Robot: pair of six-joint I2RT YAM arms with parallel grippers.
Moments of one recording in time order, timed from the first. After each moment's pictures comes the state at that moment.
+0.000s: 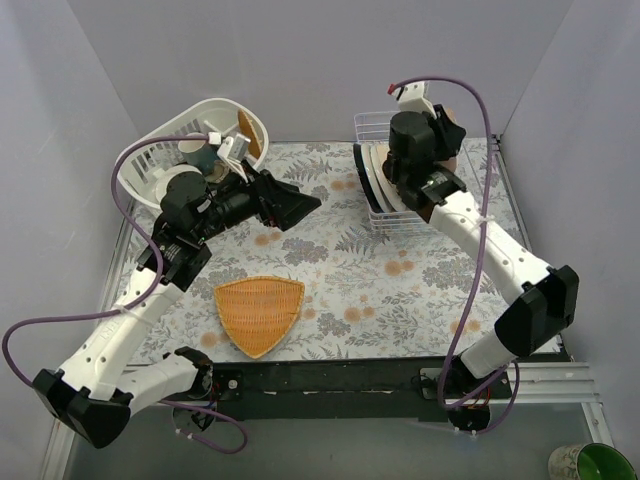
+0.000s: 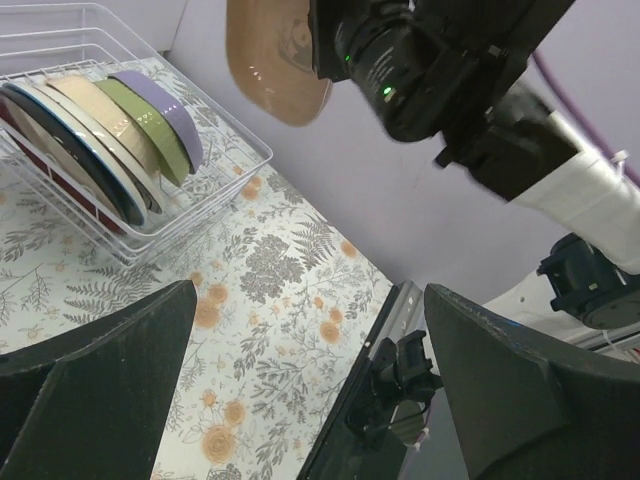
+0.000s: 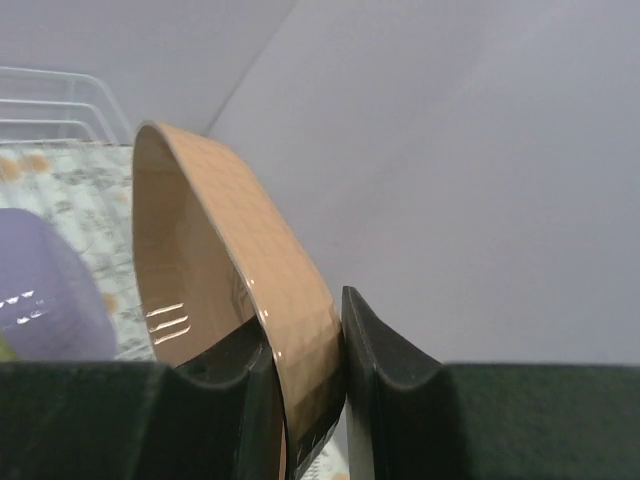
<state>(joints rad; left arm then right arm) -0.52 1.02 1.15 -0.06 0.49 -0.60 0.60 1.55 1.64 -0.31 1.20 -0.41</state>
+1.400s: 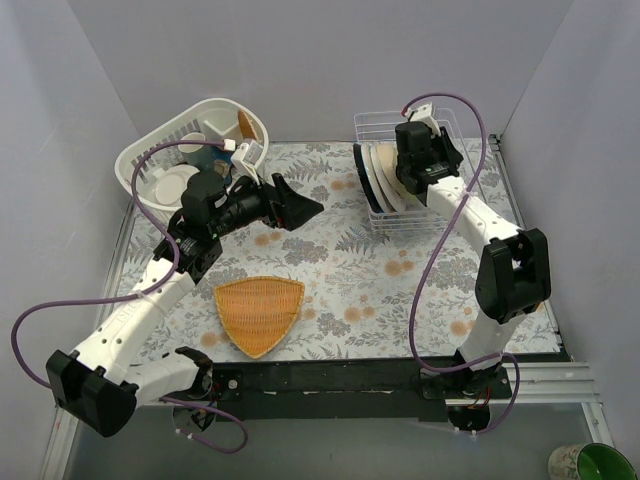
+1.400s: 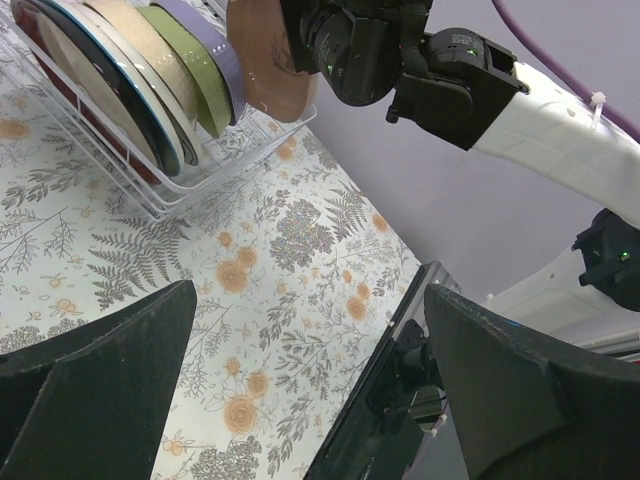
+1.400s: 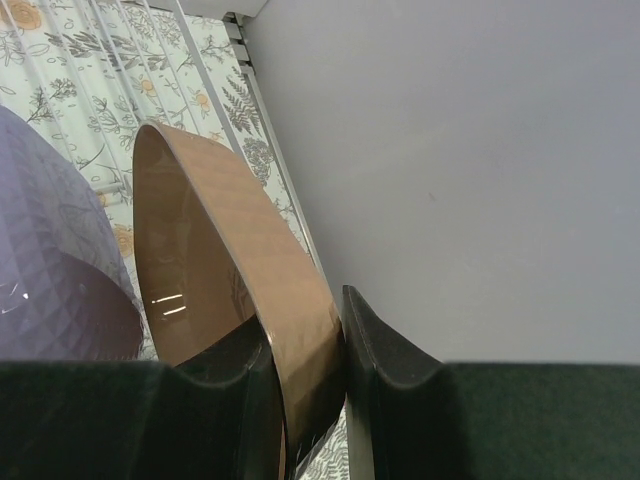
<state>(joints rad) -0.49 1.09 1.07 -0.06 0.49 -0.59 0.40 1.75 1.47 -0.23 1.02 -0.31</state>
